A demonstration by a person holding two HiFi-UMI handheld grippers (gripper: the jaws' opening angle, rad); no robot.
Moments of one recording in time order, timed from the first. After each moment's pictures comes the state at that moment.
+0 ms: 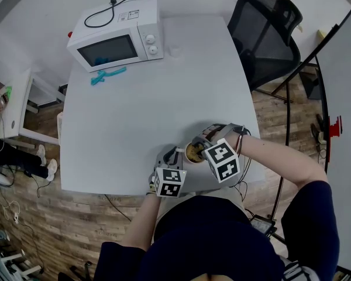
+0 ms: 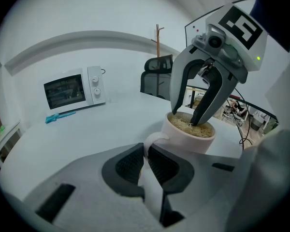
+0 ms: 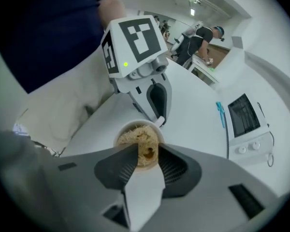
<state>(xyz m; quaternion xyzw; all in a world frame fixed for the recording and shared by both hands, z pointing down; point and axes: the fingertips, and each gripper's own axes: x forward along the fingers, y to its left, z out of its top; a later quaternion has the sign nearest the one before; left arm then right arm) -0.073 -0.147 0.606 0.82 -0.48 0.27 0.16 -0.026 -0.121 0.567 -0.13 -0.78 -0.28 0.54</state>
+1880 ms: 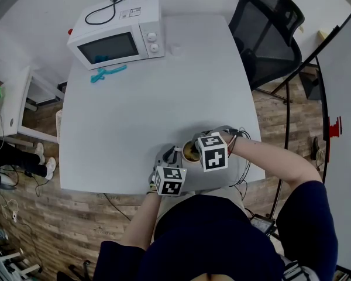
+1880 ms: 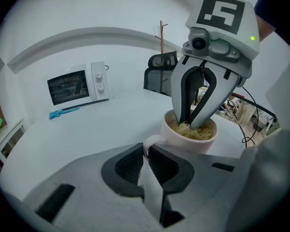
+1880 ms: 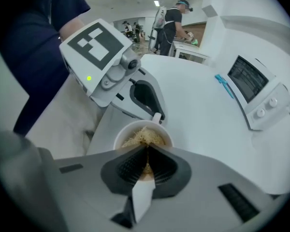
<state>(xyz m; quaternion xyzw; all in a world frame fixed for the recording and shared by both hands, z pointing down) -0.083 -0.146 0.616 0.81 -0.49 0.28 0.17 -0.047 -0.119 0.580 -0.10 -0.82 -0.09 0.56</state>
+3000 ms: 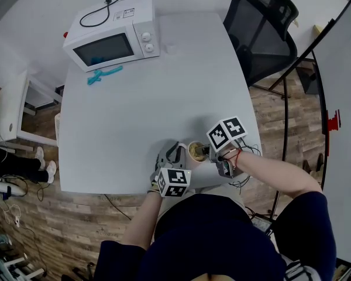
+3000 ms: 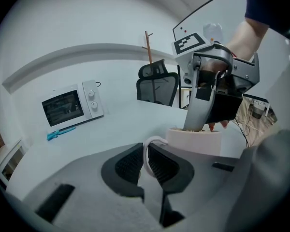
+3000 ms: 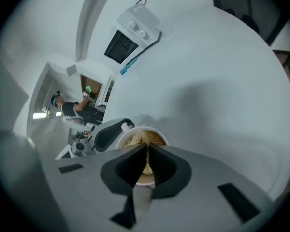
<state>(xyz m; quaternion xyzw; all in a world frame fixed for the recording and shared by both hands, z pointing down) -0.061 -0.150 0.588 0.83 -0.48 0.28 0.08 -0.004 -0.121 0.588 0.23 -0.71 0.58 0.34</state>
